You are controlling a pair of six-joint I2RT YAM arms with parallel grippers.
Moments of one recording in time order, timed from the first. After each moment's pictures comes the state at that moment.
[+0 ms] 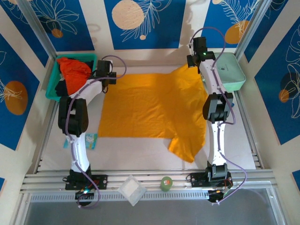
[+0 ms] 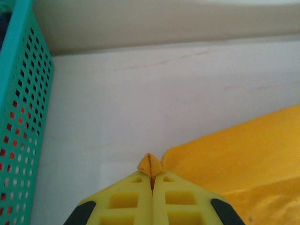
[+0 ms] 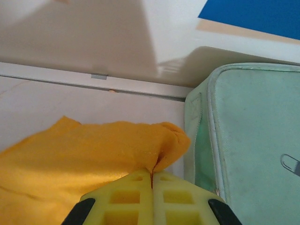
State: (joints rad) left arm -0.19 2.09 1.67 -0.26 -0.15 -0.06; right arm 0.09 2.44 2.52 -0.86 0.19 -0.12
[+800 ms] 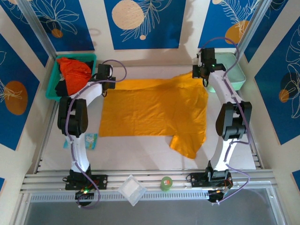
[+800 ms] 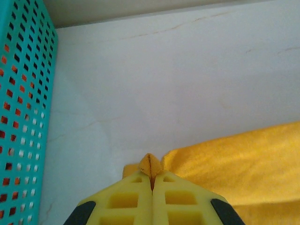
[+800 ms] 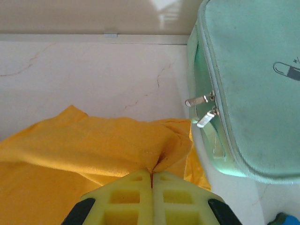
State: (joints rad) left arm -0.18 2.05 1.56 -0.28 -0.19 -0.03; right arm 0.07 1.88 1.71 -0.64 0.11 0.04
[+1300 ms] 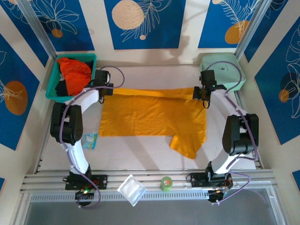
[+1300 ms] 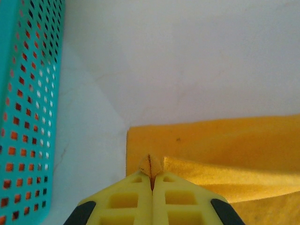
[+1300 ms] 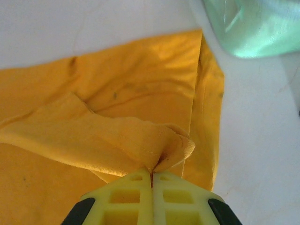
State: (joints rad) left arm -0.18 1.90 1.35 -0.28 -0.19 -0.03; right arm 0.08 1.65 1.22 -0.56 0.10 0.21
